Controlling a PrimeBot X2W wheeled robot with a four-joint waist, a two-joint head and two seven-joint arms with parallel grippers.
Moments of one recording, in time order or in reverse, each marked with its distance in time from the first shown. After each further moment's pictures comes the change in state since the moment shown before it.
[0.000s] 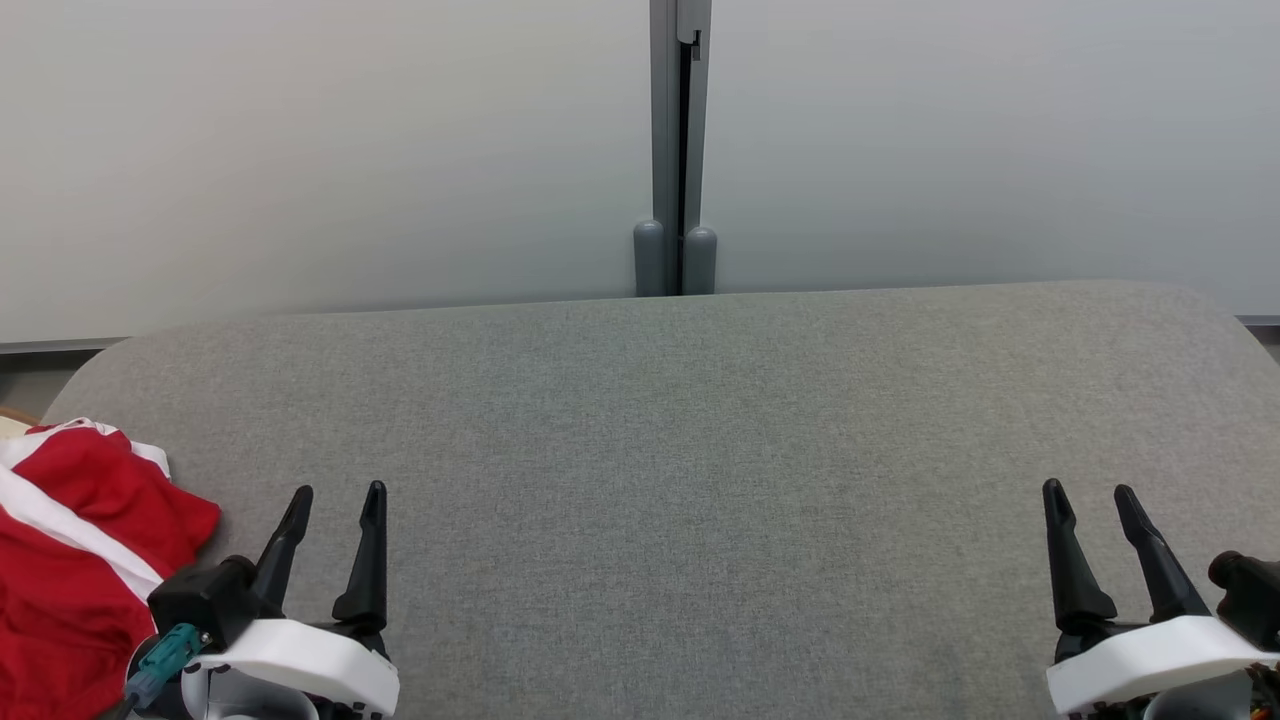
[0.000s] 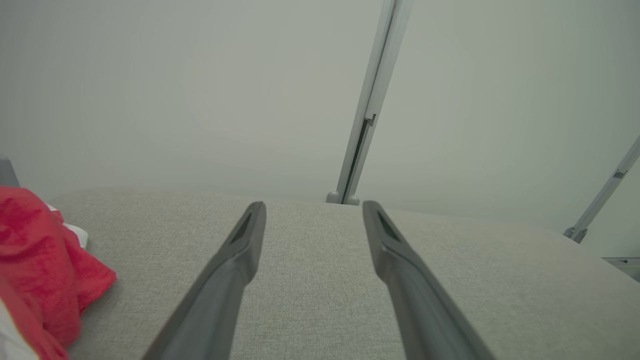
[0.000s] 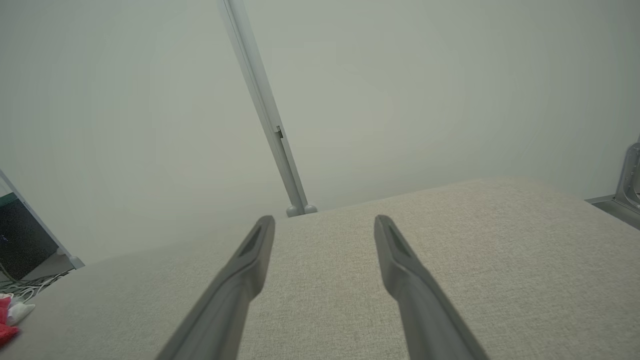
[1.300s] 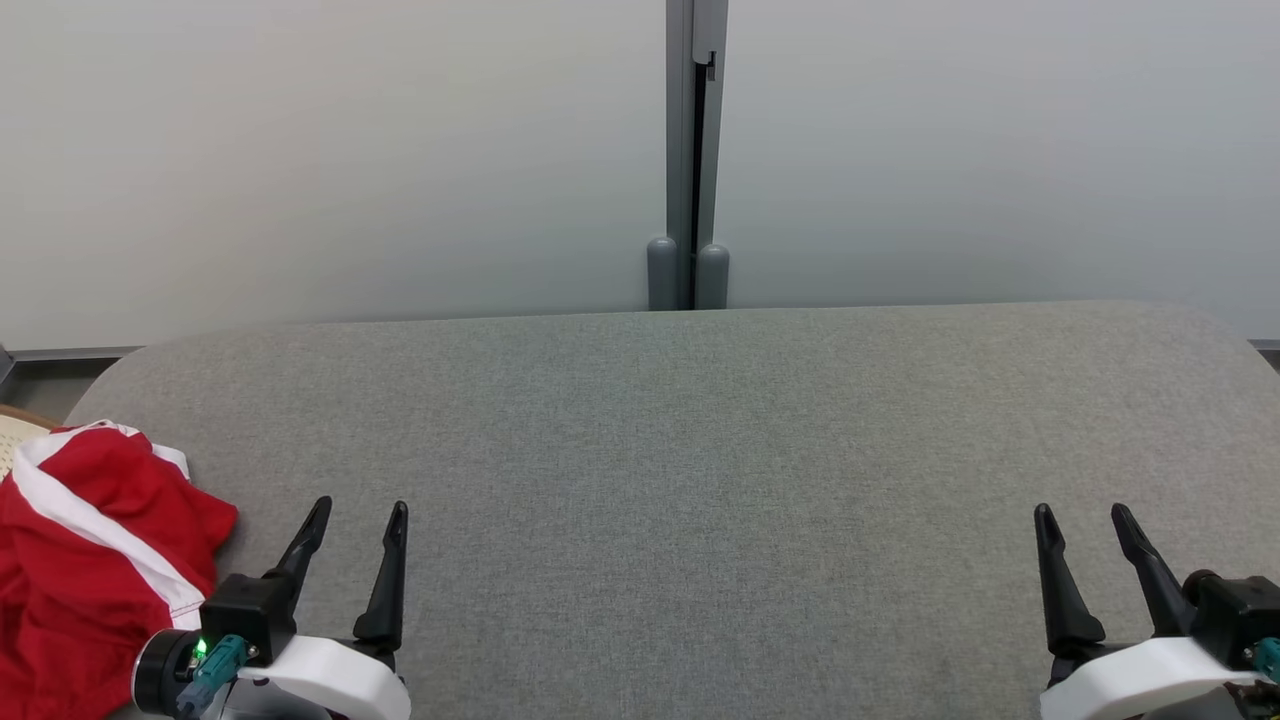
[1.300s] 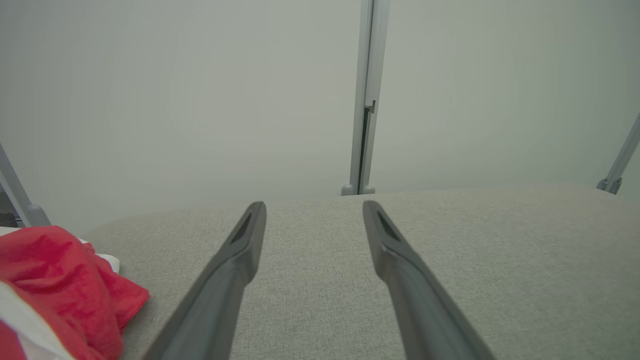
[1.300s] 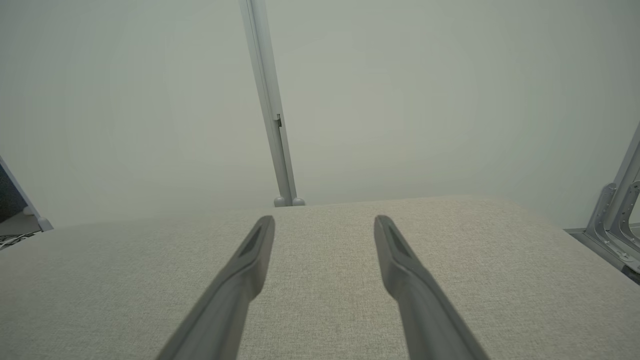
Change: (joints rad) left arm -0.014 -0.009 -0.004 0.081 0.205 -0.008 -0.068; right arm 0.023 0.015 -0.012 0.016 -0.170 0.000 -0.018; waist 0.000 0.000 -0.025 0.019
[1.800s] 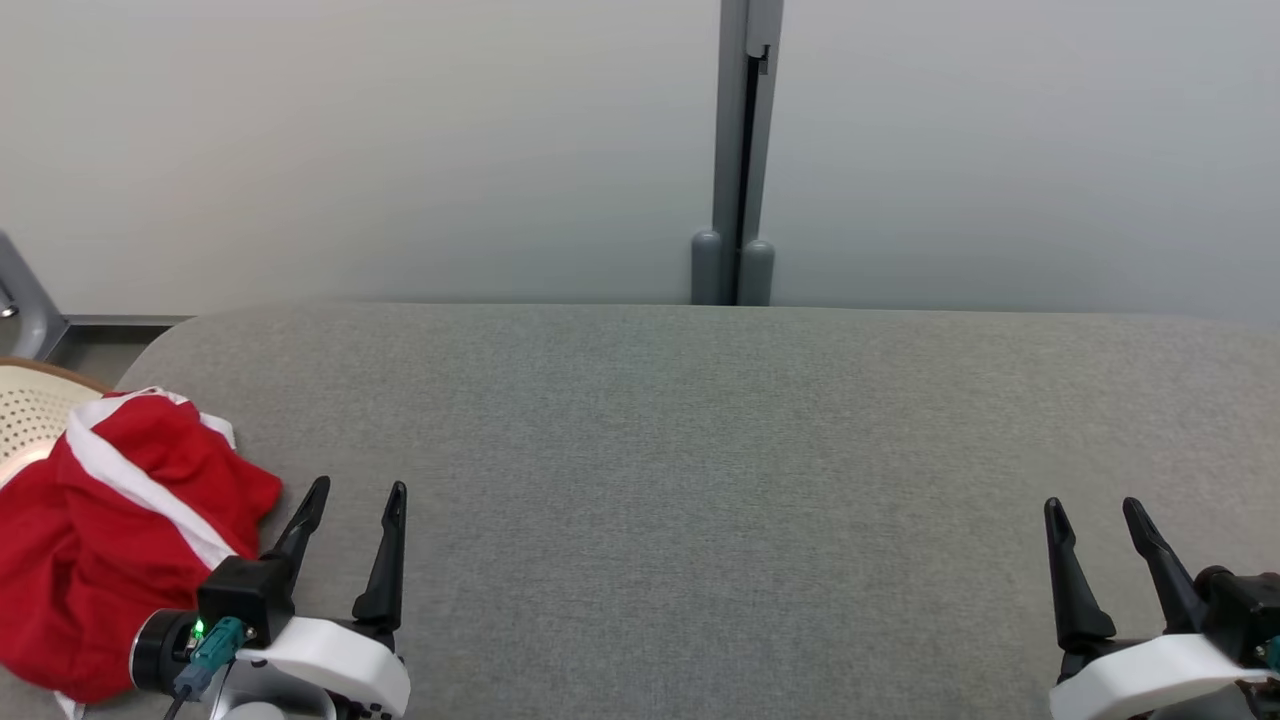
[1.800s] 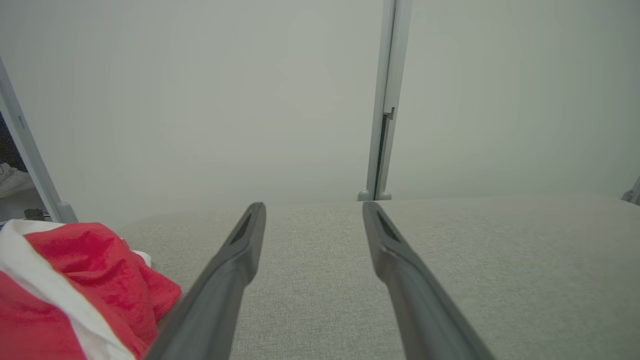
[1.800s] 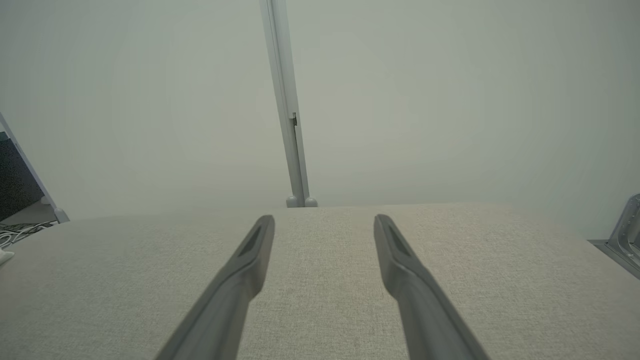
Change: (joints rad) left arm -0.023 0.000 0.001 0.002 0.003 -0.004 0.000; right arm 0.005 -0.003 -0.013 -0.014 -0.004 0.000 0.007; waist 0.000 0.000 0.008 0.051
